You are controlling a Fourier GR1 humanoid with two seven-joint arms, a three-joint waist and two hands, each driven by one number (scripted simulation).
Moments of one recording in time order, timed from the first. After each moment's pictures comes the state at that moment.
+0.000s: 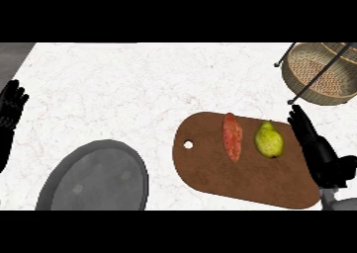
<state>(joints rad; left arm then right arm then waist) -0.05 0.57 -0.02 -1.58 0.21 0.17 -0.10 -0.04 -0.44 0.22 -1.41 -0.30 -0.15 -0.18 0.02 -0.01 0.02</state>
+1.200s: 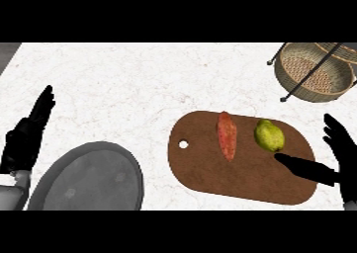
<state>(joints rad) -0.12 0.49 -0.11 -1.47 0.06 0.24 0.05 0.01 -0.64 0.32 -1.81 0.02 -0.66 0.72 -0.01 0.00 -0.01</state>
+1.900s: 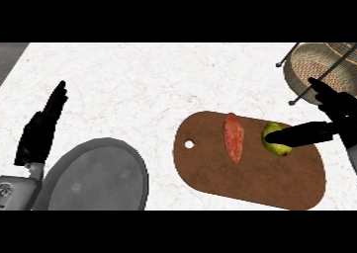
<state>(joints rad) -0.17 0.44 -0.14 -1.44 0.03 0.24 0.06 -0.44 -0.77 0.40 -1.77 -0.08 -0.34 1.20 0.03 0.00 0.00</state>
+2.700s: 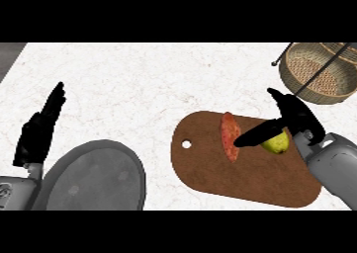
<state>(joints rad) -0.17 0.43 -0.11 -1.43 0.02 0.22 0.06 -0.58 -0.62 0.57 -1.55 -0.11 -0.28 1.24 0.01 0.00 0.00</state>
